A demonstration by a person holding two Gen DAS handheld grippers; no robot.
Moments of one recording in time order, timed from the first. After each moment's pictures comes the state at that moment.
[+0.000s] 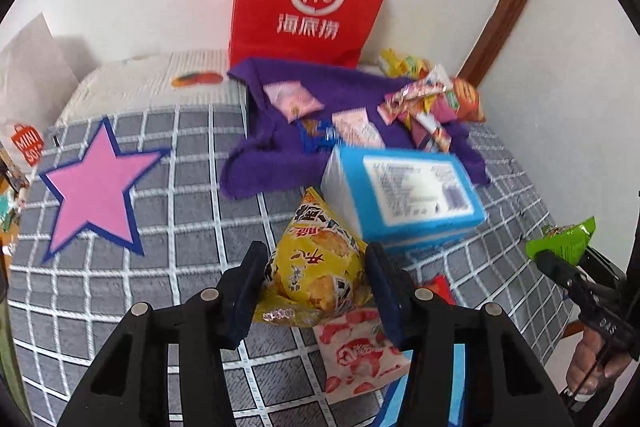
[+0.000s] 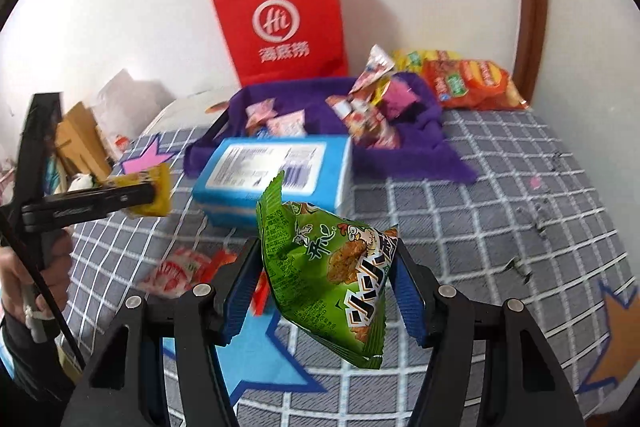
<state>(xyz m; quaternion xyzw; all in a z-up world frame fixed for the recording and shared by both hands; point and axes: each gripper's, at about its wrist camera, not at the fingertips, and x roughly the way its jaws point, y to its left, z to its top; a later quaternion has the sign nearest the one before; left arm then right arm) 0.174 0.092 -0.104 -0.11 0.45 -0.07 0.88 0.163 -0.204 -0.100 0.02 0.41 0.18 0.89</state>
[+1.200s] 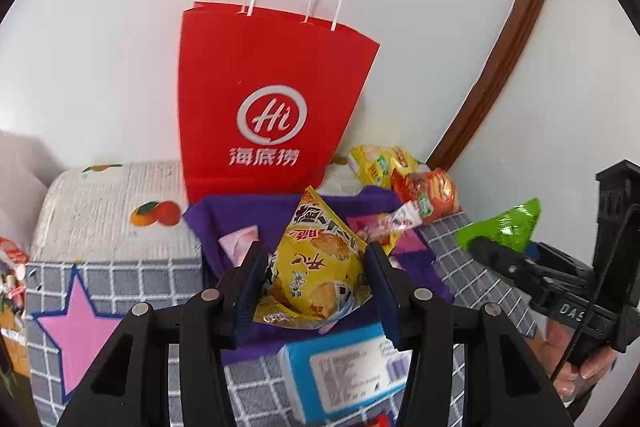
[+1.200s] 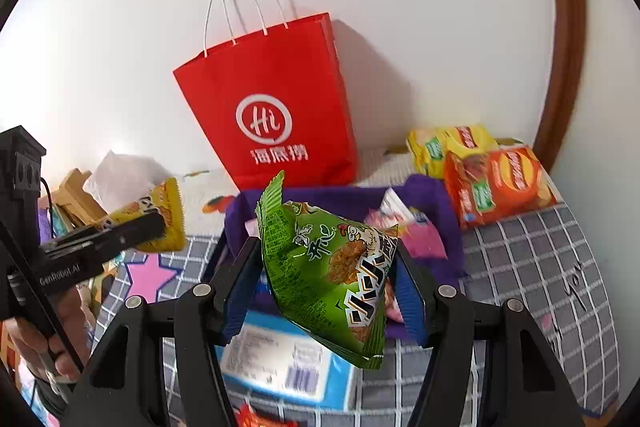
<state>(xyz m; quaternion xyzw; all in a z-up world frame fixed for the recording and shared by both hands) 0.303 0.078 -0.005 -0.12 0.39 -0.10 0.91 0.328 -0.171 -0.010 0.06 0.40 0.20 0.89</state>
